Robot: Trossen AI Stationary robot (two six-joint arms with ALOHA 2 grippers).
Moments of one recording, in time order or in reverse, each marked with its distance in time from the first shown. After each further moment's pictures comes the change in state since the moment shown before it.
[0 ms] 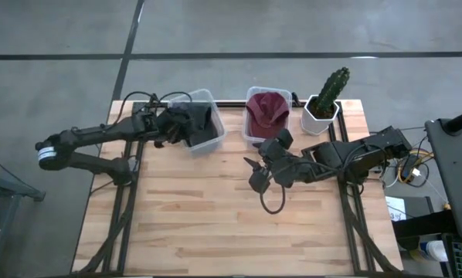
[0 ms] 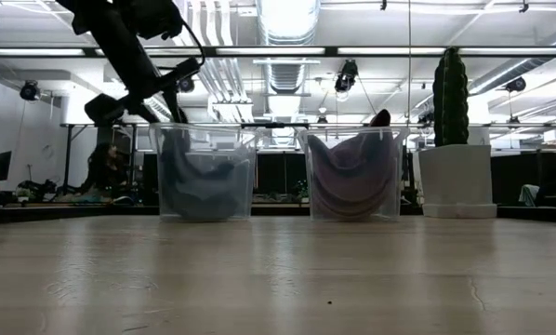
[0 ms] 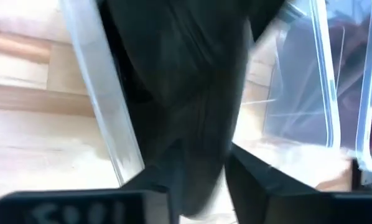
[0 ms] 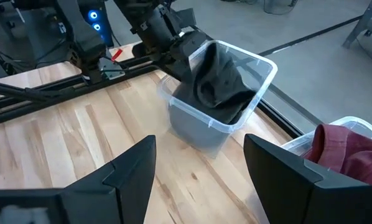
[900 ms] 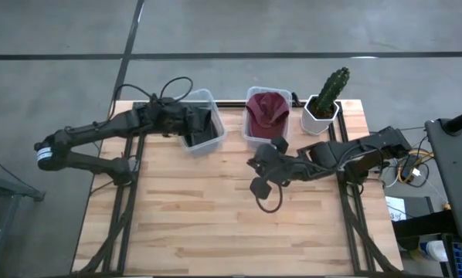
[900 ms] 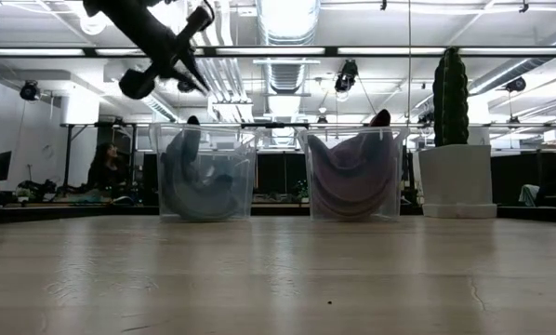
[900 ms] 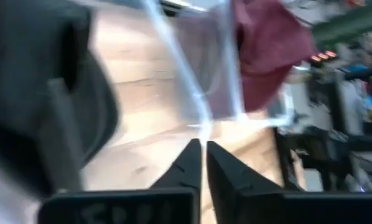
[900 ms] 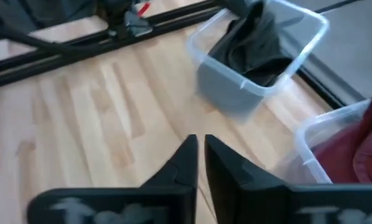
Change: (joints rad) left arm -0.013 -0.016 0.122 0.125 0.126 0.209; right arm -0.027 0.005 -0.037 -0.038 -0.204 0.031
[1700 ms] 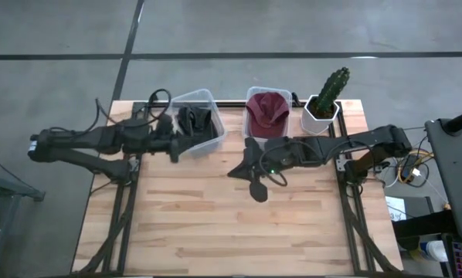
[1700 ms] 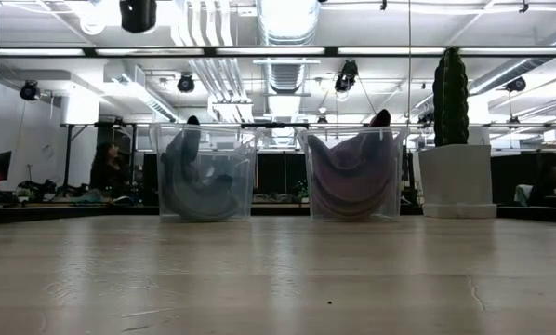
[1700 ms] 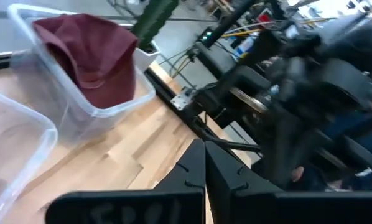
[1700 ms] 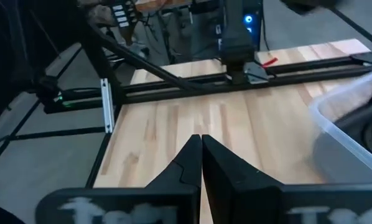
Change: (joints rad) left arm -0.412 -0.203 -0.001 0.214 -0.166 0.308; right arm -0.138 -0.024 -0.192 0.561 -0.558 -0.303
